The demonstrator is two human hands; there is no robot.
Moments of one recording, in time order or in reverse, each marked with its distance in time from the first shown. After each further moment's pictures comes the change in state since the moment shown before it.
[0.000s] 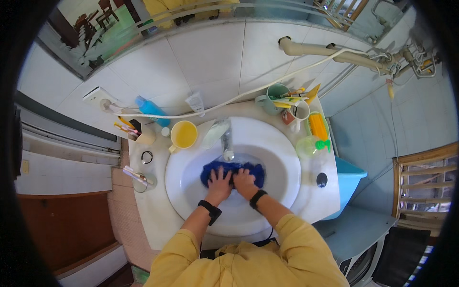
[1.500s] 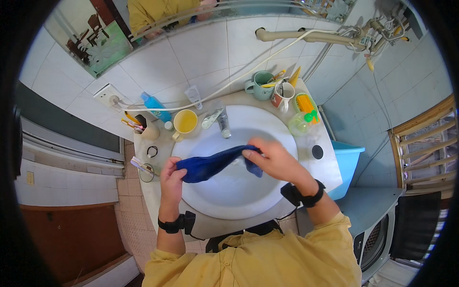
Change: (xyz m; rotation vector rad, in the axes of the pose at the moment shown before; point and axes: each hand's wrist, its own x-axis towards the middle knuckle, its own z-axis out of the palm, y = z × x) left_hand -0.129 -0.016 -0.180 -1.482 0.309 0.258; right_hand -0.188 0.028 -0.247 0.971 0.323 -0.214
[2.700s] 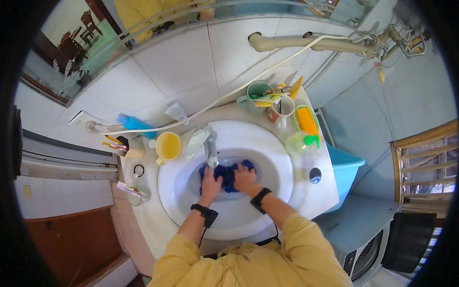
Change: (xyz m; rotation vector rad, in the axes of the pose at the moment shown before) left_hand 0.083 -0.237 0.021 1.095 0.101 0.084; right_hand 0.090 0.225 0.140 -0.794 -0.307 0.378
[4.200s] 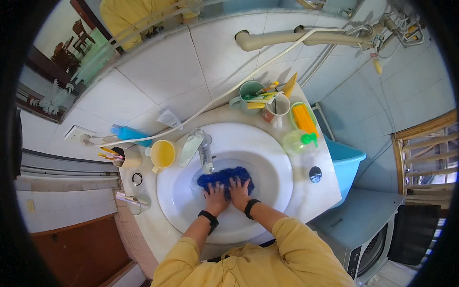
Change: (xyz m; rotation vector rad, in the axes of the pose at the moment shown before) left_hand -0.038 0.005 0.010 0.639 -0.653 0.058; right_hand -0.018 -0.019 0.050 -0.293 -0.113 -0.151
